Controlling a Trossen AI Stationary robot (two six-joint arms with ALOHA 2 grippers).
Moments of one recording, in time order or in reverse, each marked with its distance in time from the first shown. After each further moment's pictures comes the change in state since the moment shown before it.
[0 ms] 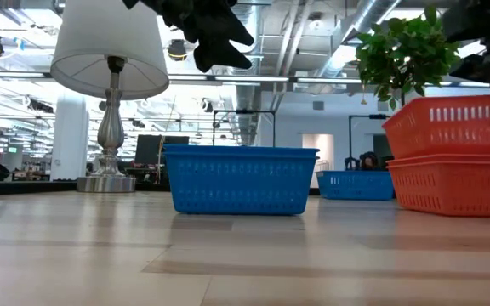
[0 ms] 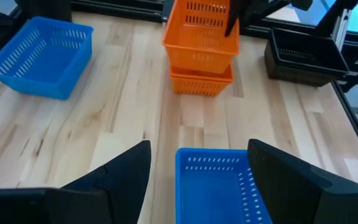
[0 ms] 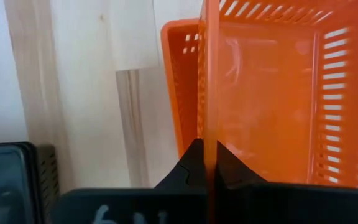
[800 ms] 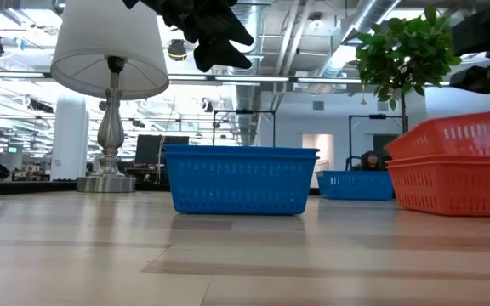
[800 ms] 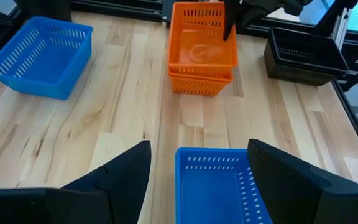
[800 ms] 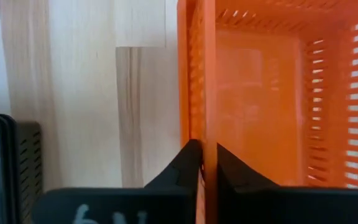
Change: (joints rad) left arm 0.000 0.000 0.000 -0.002 0.001 0.003; right arm 0.005 -0.001 -0.062 0.045 -0.030 -0.079
